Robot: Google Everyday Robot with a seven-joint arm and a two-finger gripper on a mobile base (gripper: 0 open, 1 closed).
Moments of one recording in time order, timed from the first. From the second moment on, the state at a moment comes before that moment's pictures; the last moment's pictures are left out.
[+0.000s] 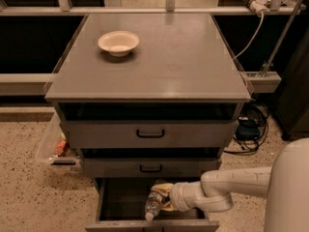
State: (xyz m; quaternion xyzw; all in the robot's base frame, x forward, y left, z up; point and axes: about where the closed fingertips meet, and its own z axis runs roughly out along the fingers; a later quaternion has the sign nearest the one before) arm 0.461 -0.039 0.379 -0.43 -0.81 -0.38 0.09
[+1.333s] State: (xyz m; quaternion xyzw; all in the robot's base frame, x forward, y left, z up) arm 0.505 -0.081 0.228 -0.58 -0.75 -0.28 0.11
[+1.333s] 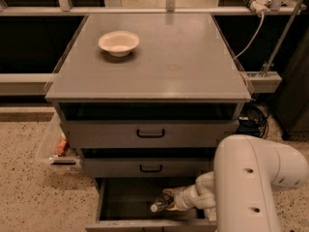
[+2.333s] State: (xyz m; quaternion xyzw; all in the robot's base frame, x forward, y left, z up) arm 0.518 -0.092 0.170 -0.63 -0.73 -0.23 0.13
